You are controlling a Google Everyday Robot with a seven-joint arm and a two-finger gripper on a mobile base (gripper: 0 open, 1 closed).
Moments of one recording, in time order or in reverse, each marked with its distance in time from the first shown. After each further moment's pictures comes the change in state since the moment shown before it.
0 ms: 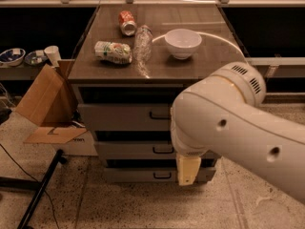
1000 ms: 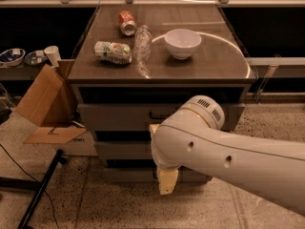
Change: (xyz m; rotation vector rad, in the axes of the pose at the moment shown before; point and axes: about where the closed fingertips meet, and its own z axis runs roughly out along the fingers) arm -0.051 0.020 0.084 -0.018 -0.109 -0.090
